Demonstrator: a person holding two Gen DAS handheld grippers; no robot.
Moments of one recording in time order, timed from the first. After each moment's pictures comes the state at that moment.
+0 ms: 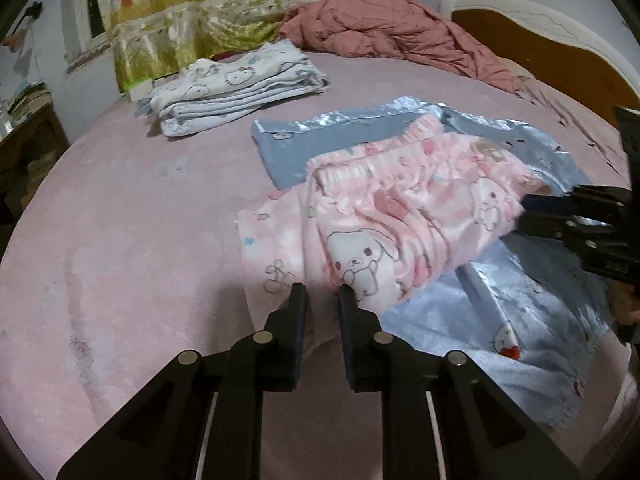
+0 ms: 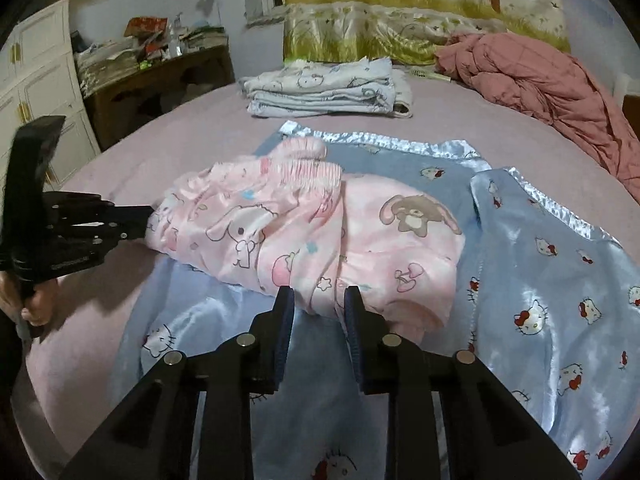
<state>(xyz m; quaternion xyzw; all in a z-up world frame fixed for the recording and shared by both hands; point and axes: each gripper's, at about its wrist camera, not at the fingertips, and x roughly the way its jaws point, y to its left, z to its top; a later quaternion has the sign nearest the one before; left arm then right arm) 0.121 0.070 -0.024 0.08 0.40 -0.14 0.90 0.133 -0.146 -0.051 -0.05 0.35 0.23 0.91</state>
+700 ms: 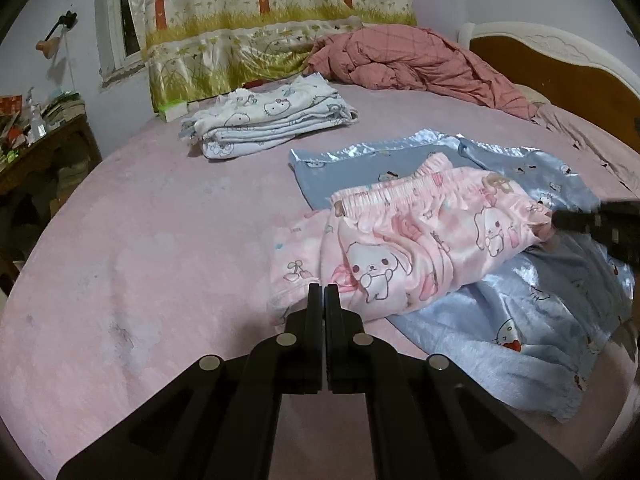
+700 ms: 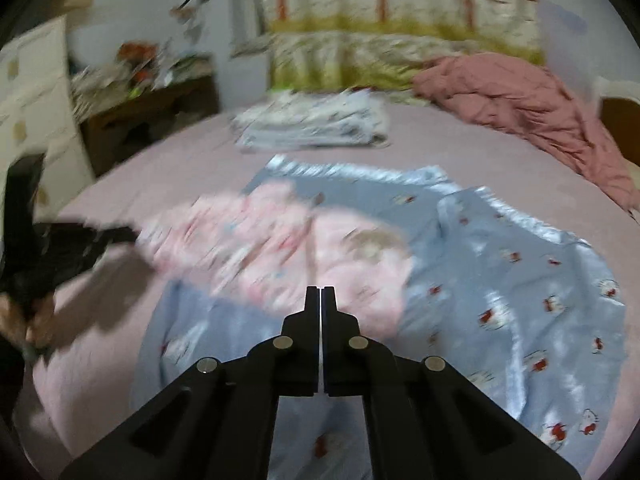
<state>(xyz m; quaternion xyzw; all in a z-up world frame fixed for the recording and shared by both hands) 0.093 0.086 -0.009 0.07 0.35 -0.09 0.93 0.102 -0.157 -0.029 -0.04 0.32 0.21 0.92</state>
